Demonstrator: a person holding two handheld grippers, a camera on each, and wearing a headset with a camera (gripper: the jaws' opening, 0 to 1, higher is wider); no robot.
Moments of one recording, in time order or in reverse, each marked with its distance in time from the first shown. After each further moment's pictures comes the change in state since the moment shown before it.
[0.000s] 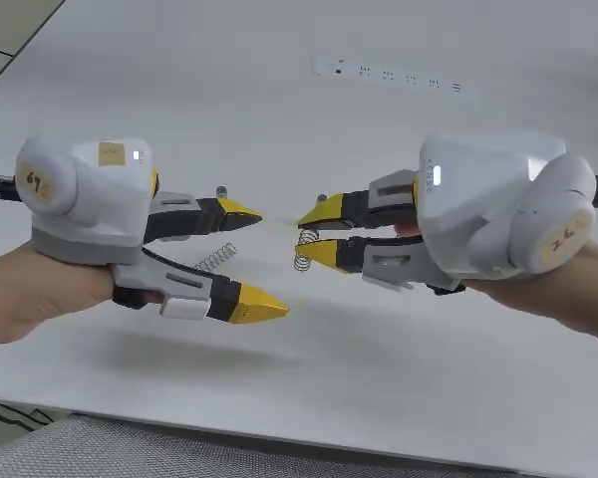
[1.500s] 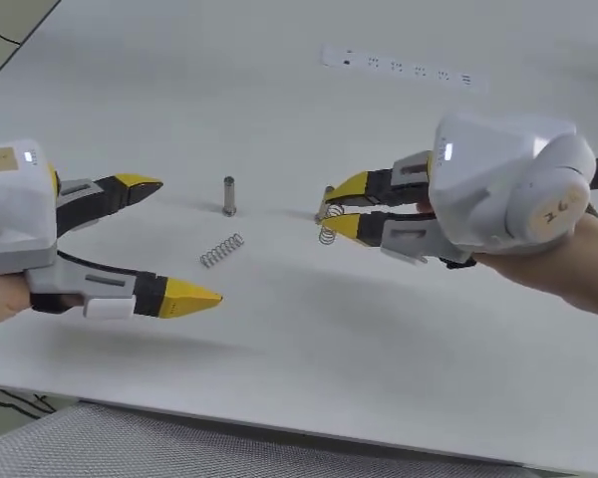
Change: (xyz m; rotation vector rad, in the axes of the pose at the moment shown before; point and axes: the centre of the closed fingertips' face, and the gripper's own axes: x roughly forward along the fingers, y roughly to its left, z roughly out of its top) left arm -0.064 0.043 -0.027 -0.053 -0.033 0.250; right arm 0.000 -0.028 -0.030 0.025 0.068 -0.063
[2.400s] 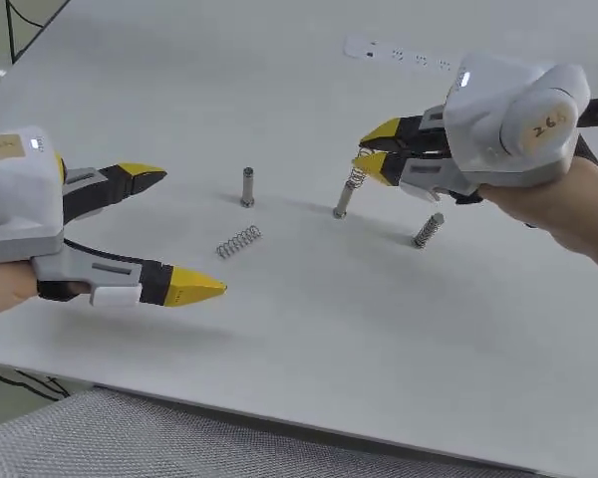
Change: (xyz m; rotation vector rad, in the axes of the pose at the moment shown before) left arm -0.011 0.010 -0.007 -0.018 0.003 0.041; right arm 0.020 -0.063 -0.025 0.101 0.045 -0.105
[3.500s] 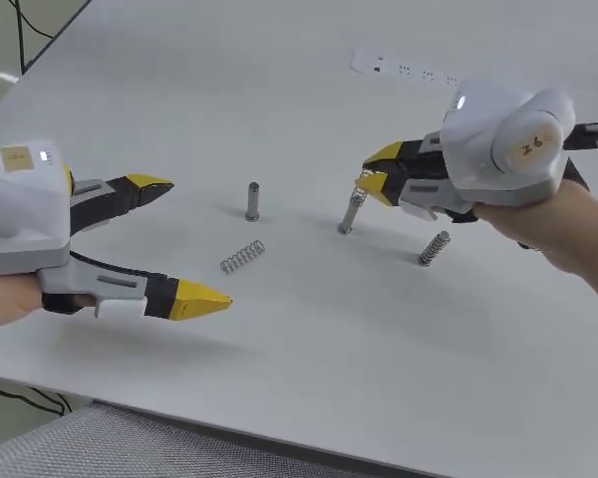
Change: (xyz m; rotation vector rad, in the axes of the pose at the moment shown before) left arm 0.002 0.002 0.002 -0.009 -0.001 0.000; right arm 0.014 -0.001 -0.014 0.056 0.019 0.025
